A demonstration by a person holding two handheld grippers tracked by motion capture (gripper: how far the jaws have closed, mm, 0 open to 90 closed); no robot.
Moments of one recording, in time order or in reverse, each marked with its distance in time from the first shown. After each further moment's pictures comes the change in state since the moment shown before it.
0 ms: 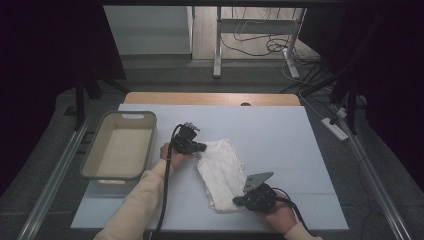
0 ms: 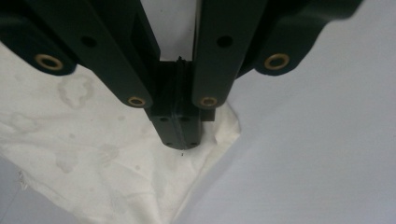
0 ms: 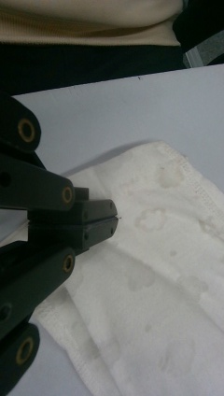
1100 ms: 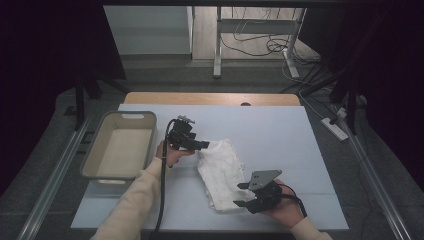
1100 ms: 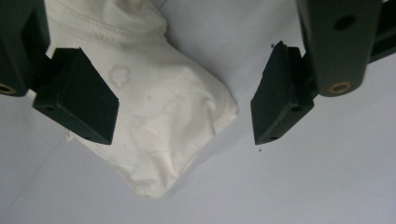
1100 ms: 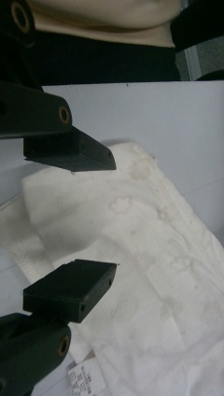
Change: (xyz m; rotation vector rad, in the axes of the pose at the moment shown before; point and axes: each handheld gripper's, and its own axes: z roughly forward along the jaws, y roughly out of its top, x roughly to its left) left arm -0.011 0.008 -0.037 -0.100 0.025 -0.109; right arm -0.003 0.010 -0.022 -0.092 -0.020 -0.151
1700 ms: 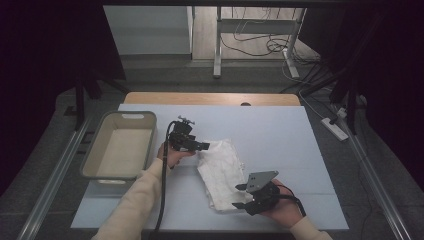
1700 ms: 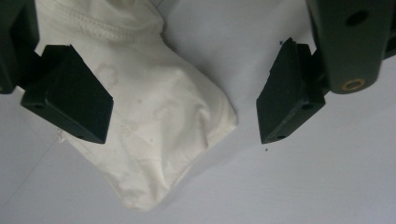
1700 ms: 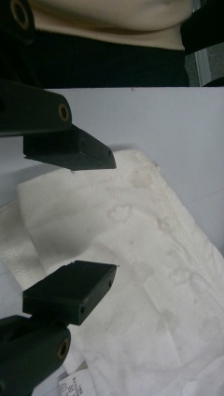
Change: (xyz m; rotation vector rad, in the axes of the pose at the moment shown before) left arm 0.009 -0.004 0.013 0.034 -0.029 -0.064; right arm 0.003 0.003 0.004 0.018 0.009 -0.034
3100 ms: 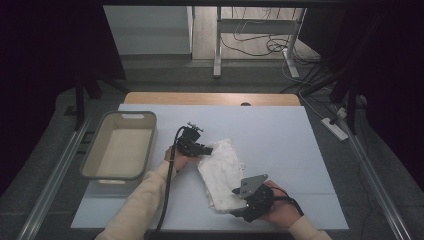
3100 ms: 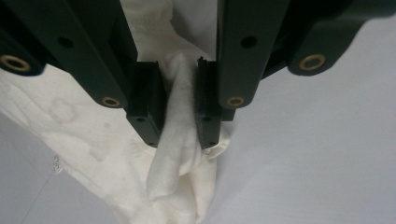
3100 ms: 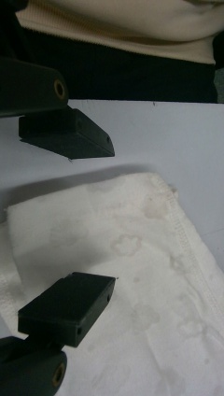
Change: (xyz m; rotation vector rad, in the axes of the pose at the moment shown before) left arm -0.008 -0.006 0.029 0.062 -0.064 0.081; right arm 0.006 0.002 0.015 0.084 0.063 -0.075
